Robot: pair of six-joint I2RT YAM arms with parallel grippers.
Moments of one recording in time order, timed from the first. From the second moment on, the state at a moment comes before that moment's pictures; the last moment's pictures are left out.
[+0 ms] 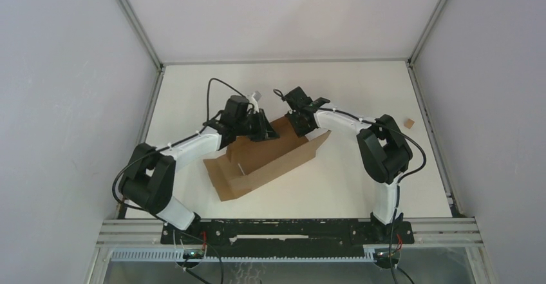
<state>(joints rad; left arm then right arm) -0.51 1.54 0.93 -0.06 0.42 -0.72 0.63 1.93 1.40 -0.59 0.12 0.10</state>
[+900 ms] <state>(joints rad) -0.63 1.70 0.90 -0.05 0.26 -0.74 0.67 1.99 1.40 -0.63 0.10 0.13</state>
